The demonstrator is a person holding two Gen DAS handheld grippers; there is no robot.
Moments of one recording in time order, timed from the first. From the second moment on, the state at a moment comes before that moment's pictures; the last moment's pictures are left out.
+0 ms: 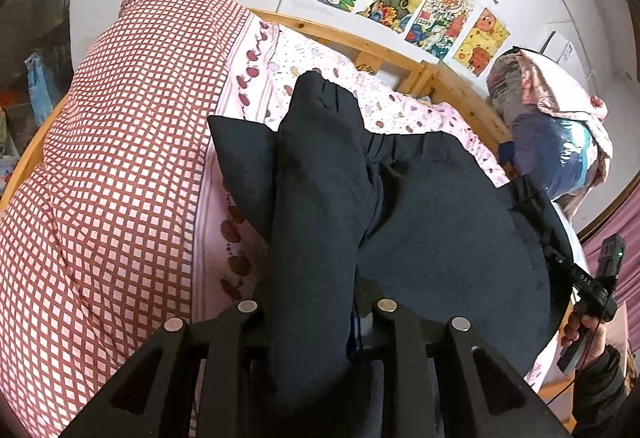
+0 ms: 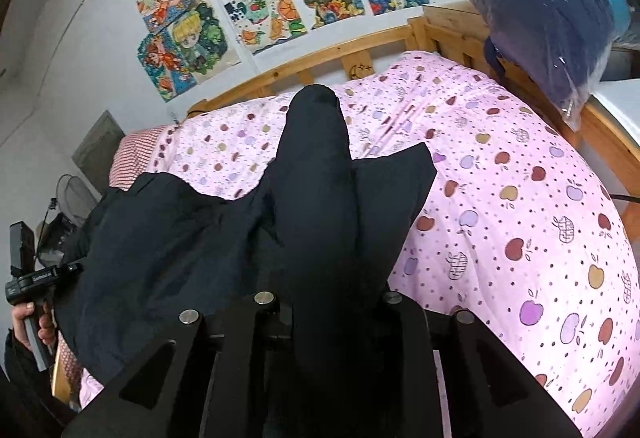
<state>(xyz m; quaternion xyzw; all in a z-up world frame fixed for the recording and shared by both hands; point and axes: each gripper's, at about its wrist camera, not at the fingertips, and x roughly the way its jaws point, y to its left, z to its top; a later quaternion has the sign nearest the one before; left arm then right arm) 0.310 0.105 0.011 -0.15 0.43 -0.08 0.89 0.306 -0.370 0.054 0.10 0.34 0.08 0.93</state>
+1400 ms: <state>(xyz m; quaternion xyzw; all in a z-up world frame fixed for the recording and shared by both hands) 0.238 0.048 0.060 -0.01 0.34 0.08 0.94 0.240 -0.339 0.088 -0.01 0.23 0.00 0.97</state>
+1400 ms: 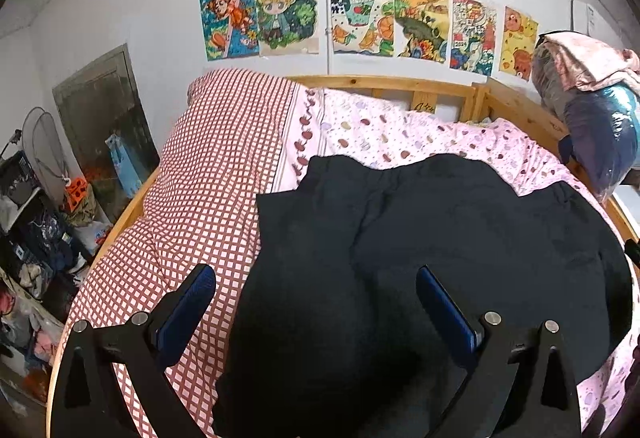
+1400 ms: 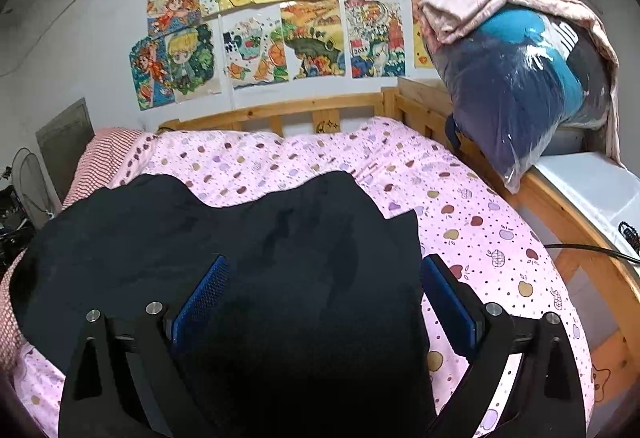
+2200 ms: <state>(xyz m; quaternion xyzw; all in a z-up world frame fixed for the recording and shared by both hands) 0.157 -0.002 0.094 0.01 0.27 0.03 0.96 0.153 -0.306 0.109 -0.02 0.18 0.04 0.98</state>
